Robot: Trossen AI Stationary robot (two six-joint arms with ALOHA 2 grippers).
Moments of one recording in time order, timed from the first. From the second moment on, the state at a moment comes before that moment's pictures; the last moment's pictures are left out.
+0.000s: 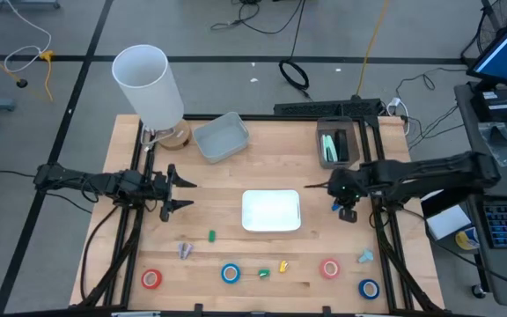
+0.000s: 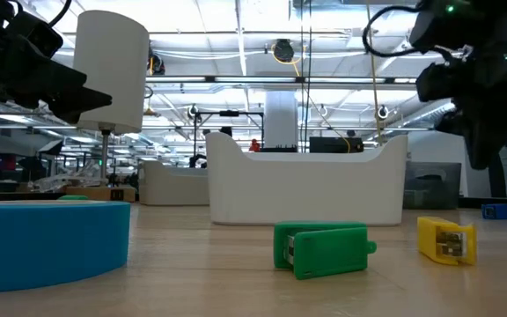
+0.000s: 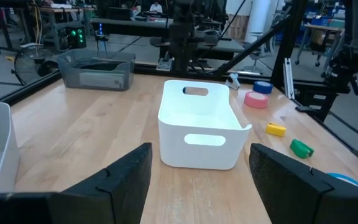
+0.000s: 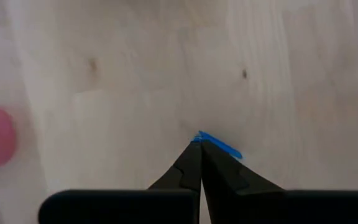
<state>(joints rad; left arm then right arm) -0.15 0.15 0.02 0.02 -0.10 -0.11 -0.01 0.96 0.59 -0.86 -0.11 0.22</state>
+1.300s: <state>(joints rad) -0.15 0.15 0.02 0.02 -0.10 -0.08 -0.16 1.09 0.59 -0.95 -0.40 1.16</state>
